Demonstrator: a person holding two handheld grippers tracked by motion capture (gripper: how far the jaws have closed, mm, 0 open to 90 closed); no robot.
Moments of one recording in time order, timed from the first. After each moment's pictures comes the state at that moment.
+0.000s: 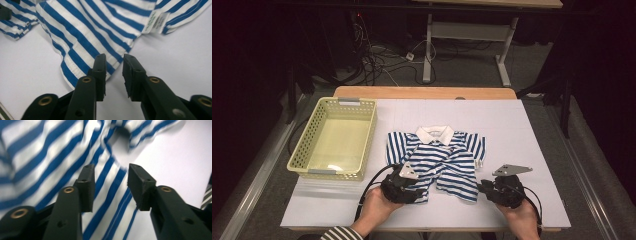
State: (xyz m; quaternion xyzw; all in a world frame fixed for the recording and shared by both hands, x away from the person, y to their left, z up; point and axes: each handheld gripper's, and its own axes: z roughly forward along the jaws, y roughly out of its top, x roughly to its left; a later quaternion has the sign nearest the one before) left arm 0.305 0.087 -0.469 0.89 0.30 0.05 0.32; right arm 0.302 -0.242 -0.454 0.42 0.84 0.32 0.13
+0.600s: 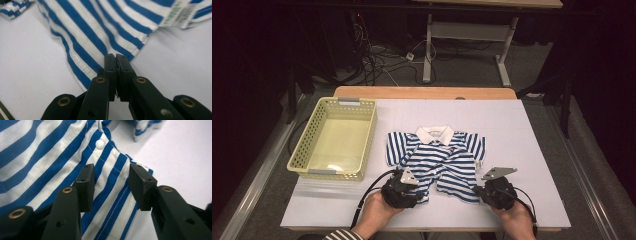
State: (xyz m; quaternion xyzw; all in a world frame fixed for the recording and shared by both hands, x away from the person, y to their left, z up) left arm 0.301 0.081 -0.481 0.90 0.30 0.06 0.32; right arm 0.301 -0.224 -0.461 0.39 0.87 0.27 0.13
